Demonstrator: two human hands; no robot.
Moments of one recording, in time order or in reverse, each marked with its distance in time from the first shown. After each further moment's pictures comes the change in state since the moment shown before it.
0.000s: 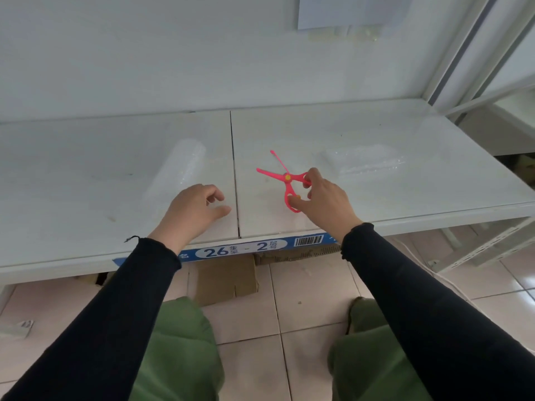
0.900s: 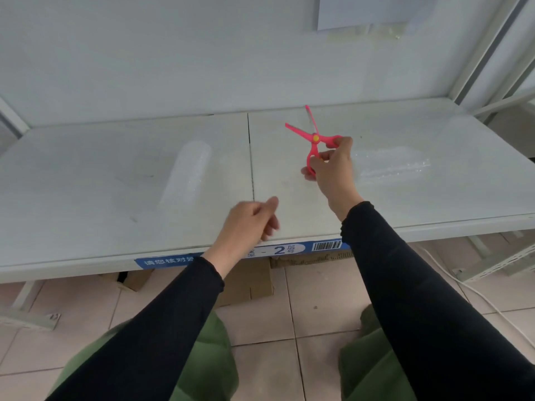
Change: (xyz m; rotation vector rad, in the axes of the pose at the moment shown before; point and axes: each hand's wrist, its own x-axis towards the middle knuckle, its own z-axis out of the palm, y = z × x) left_hand -0.026 0.054 0.030 -0.592 -0.097 -0.077; right_hand 0.048 -0.039 -0.007 0.932 0.262 0.199
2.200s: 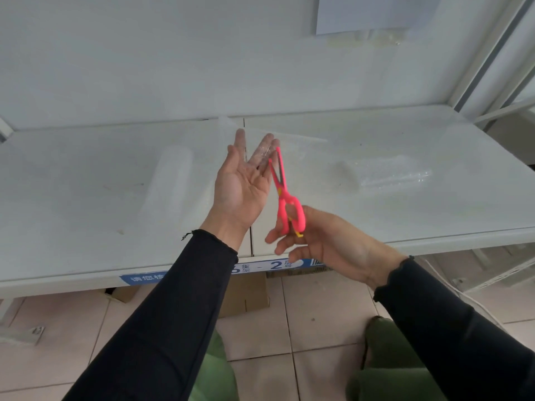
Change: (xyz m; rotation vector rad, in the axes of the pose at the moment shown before) left_hand 0.076 0.045 -0.012 -1.618 -0.072 0.017; right_hand -0.076 -0.014 -0.031 0.252 -0.857 0.394
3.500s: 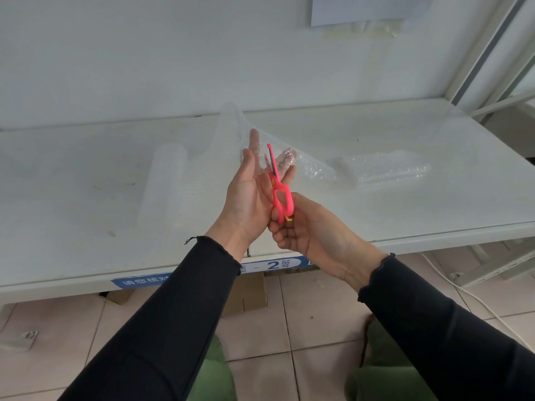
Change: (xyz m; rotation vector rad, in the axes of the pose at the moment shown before) left_hand -0.004 -0.028 0.000 0.366 -0.015 0.005; right_hand 0.021 0.003 0.011 0.152 0.180 -0.011
